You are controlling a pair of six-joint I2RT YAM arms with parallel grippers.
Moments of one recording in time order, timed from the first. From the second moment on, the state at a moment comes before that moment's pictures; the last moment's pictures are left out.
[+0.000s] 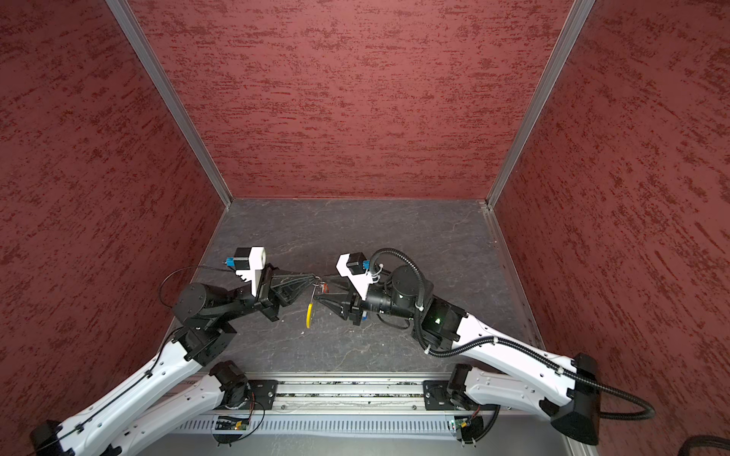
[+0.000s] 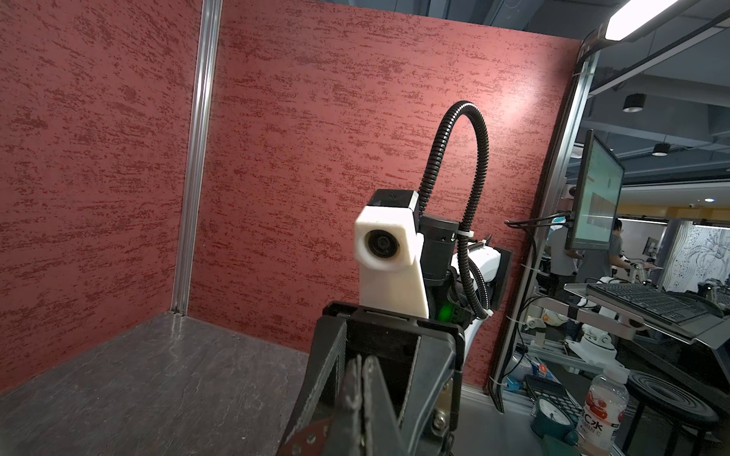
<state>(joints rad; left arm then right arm) -0.67 0.70 0.64 0.48 0.65 -0.48 1.03 1.01 0.89 0.15 -0.32 0.16</state>
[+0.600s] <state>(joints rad) -0.67 0.68 0.64 0.48 0.62 -0.48 1.05 0.98 0.89 0.12 -0.26 0.13</state>
